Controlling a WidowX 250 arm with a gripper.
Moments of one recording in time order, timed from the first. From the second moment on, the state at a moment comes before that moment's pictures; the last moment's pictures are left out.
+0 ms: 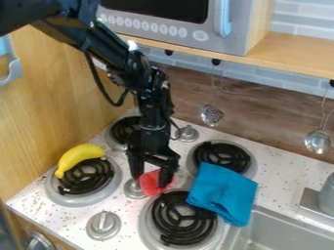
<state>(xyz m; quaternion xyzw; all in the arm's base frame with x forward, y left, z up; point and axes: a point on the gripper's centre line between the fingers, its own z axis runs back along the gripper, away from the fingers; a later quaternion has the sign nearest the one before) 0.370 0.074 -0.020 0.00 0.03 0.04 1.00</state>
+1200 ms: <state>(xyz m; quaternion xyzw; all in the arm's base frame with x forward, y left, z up) 0.362 0.135 0.005 -0.06 -0.01 0.14 0.99</state>
